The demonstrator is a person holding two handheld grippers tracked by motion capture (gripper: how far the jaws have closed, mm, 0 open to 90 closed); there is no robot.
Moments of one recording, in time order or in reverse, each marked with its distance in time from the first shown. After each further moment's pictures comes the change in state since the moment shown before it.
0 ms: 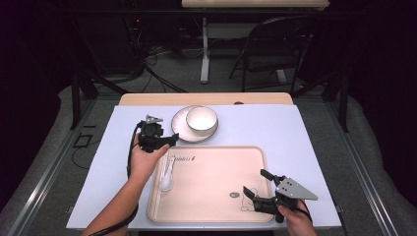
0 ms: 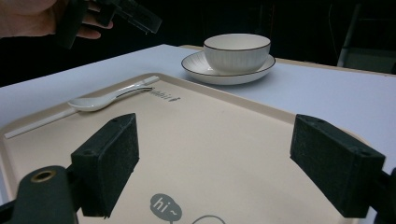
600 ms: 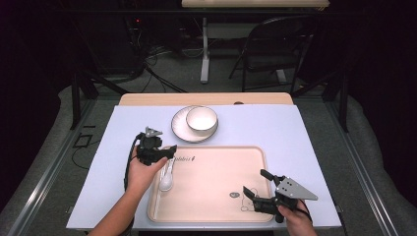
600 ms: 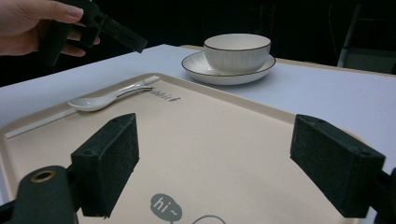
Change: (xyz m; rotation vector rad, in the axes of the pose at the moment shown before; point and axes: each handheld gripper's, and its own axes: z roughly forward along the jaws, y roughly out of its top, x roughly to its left) left arm -0.003 -0.034 -0.007 0.041 0.007 0.042; right arm 0.000 0.000 0.000 -0.001 0.000 0.000
